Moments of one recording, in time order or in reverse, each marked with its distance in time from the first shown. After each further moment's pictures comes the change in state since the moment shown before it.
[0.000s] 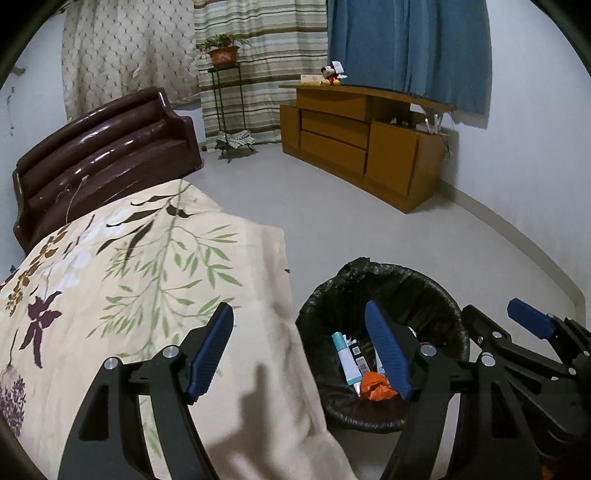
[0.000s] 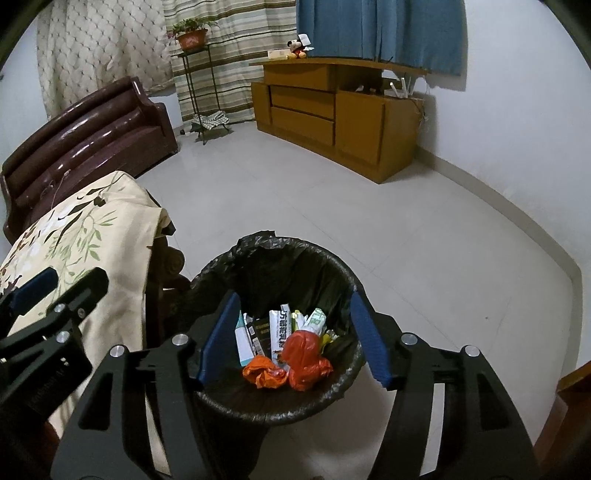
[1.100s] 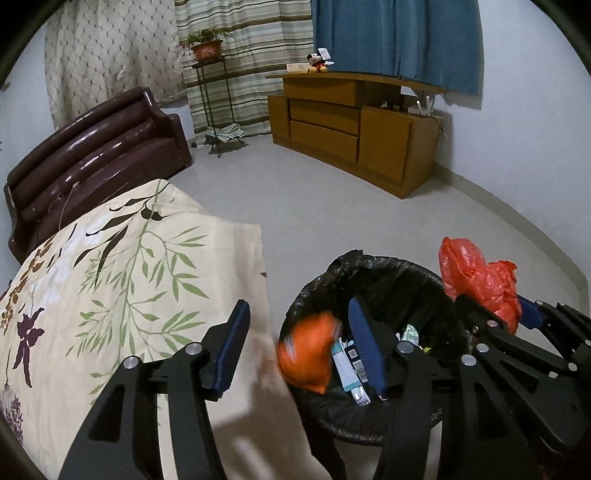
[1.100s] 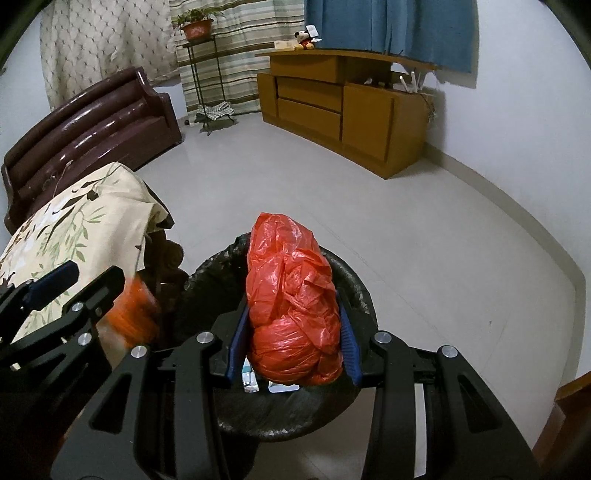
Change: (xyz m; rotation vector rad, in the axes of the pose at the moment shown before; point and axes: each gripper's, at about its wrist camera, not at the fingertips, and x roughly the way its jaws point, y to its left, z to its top) left arm 0.037 -0.023 0.007 0.063 0.051 -0.010; right arm 0.031 -0.004 0.010 -0.025 0.037 0.015
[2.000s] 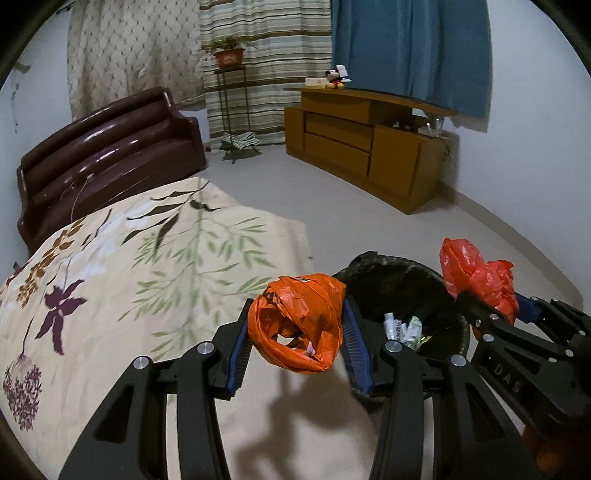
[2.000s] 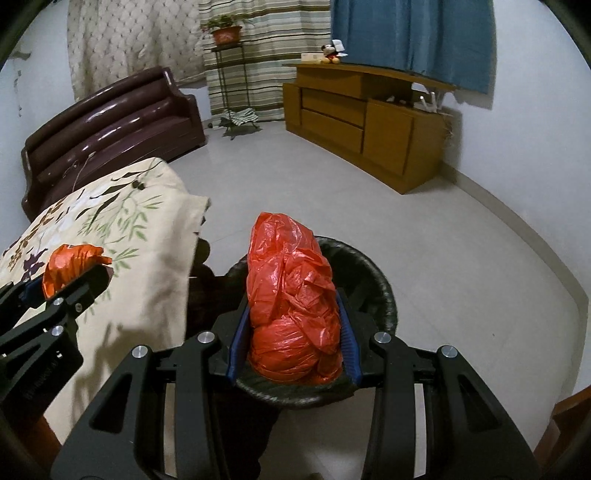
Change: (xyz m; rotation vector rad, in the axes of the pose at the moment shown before) left arm -0.062 0.040 -0.024 -0.063 -0.045 0.003; right arm -0.055 0.030 -0.016 -0.067 -0.043 0.049
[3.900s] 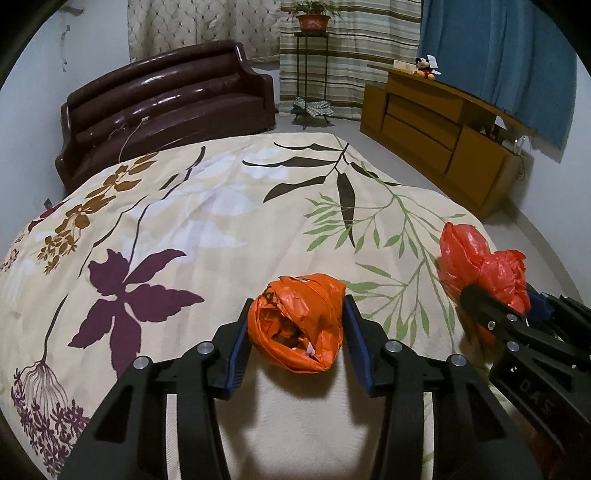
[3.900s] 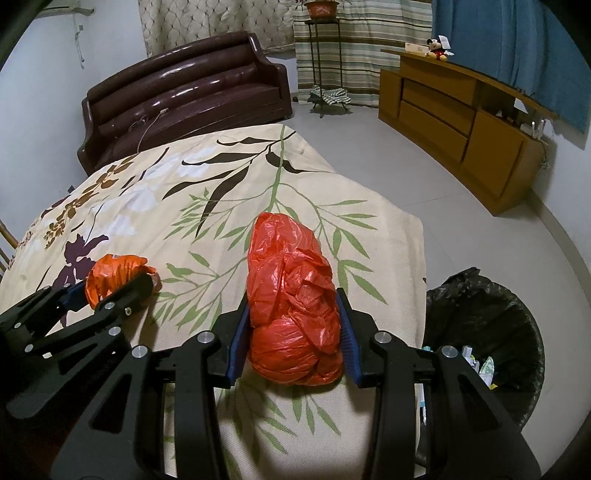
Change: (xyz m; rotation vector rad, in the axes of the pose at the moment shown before) left arm 0.044 0.187 -0.011 -0.200 0.113 0.154; right arm 0.073 0.193 0.038 -0.193 0.088 0.247
